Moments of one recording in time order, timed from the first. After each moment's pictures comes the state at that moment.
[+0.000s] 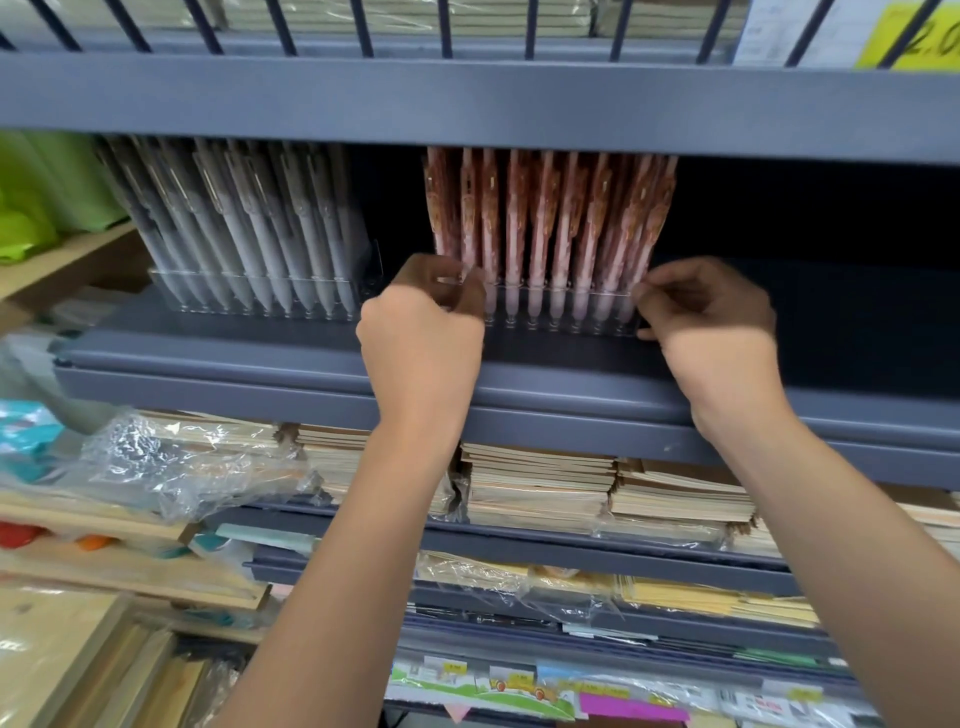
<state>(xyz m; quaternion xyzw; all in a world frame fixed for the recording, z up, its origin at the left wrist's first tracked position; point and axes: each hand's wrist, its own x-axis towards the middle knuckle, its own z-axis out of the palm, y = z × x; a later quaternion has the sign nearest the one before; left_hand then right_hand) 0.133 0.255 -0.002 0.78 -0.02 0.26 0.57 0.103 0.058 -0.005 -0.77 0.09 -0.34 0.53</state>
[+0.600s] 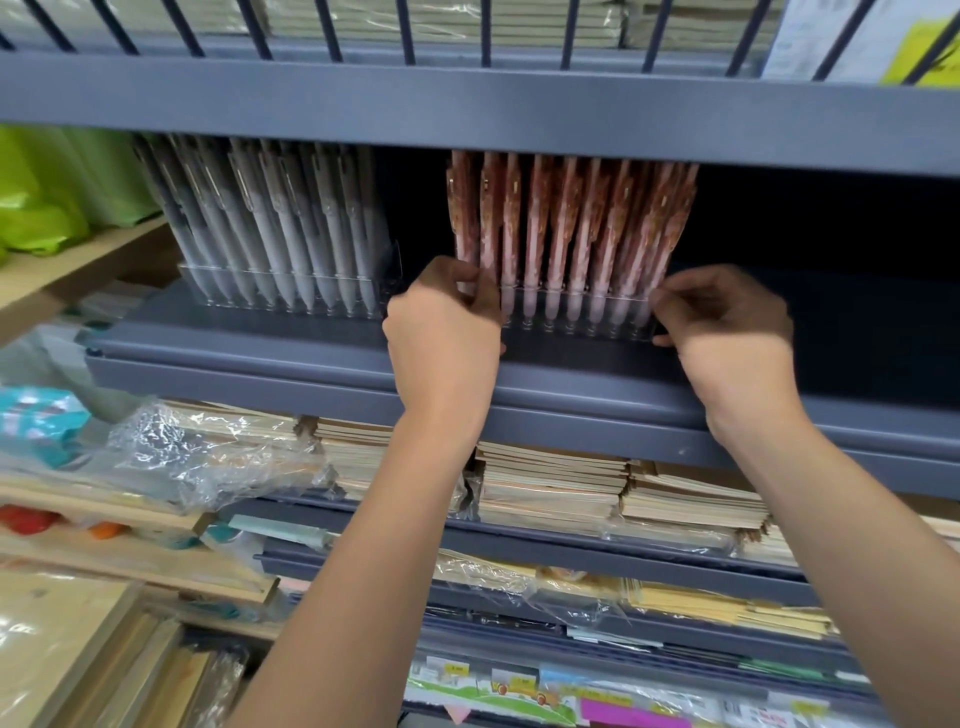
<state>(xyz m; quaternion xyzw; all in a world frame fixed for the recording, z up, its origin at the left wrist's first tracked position) 0.141 0.254 -0.006 0.79 -0.01 0.26 0.55 0.106 0.055 -0.008 -0.77 0.09 -0.34 0.53</state>
